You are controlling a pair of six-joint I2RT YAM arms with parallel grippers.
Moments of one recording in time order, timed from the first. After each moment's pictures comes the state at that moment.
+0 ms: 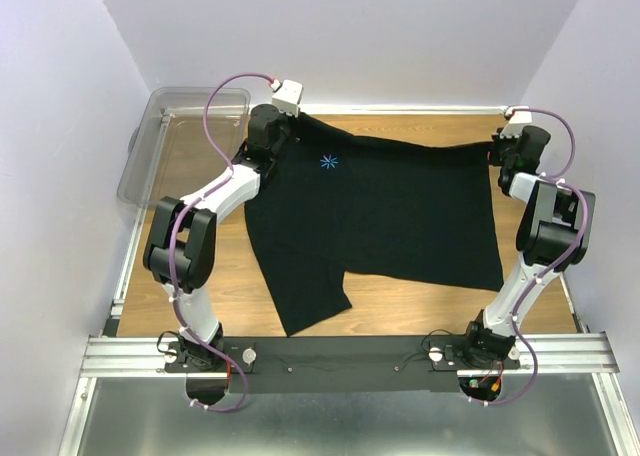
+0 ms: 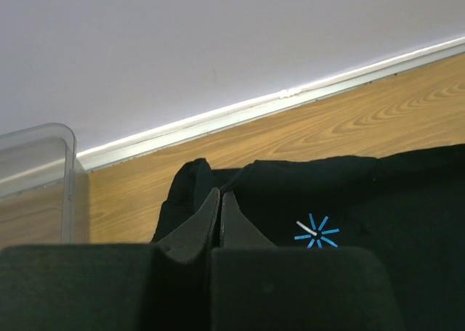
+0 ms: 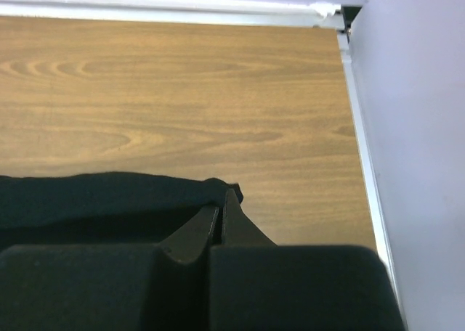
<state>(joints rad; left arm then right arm) -0.36 1.82 1.31 0.40 -0.07 0.07 -0.30 1.97 1.19 0.45 -0.23 -0.19</state>
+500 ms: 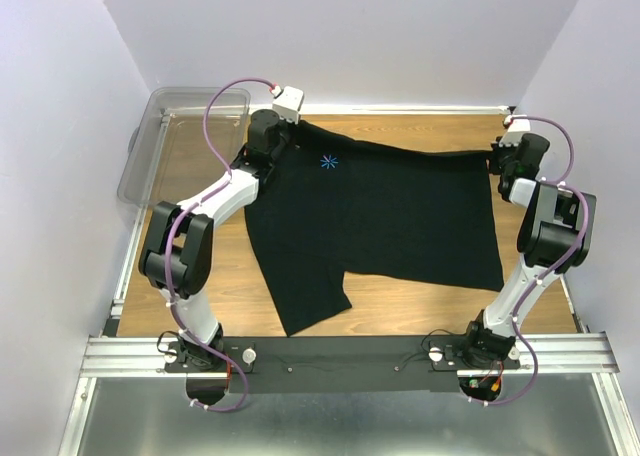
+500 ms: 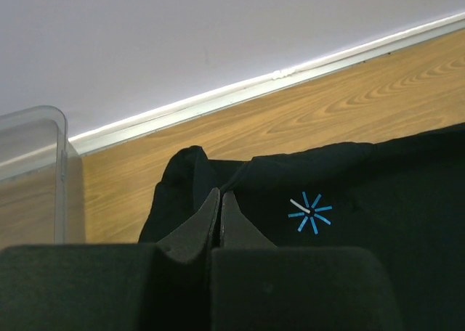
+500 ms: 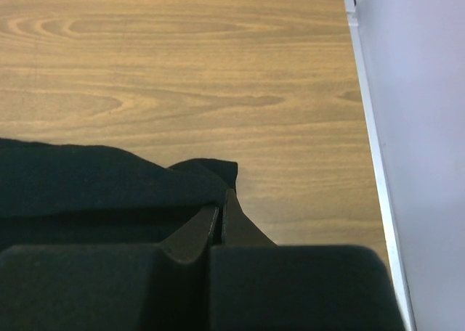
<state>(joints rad) -0.38 1.77 1.26 0.37 -0.06 0.07 -0.31 1.95 1.12 0.45 -0.23 -0.21</state>
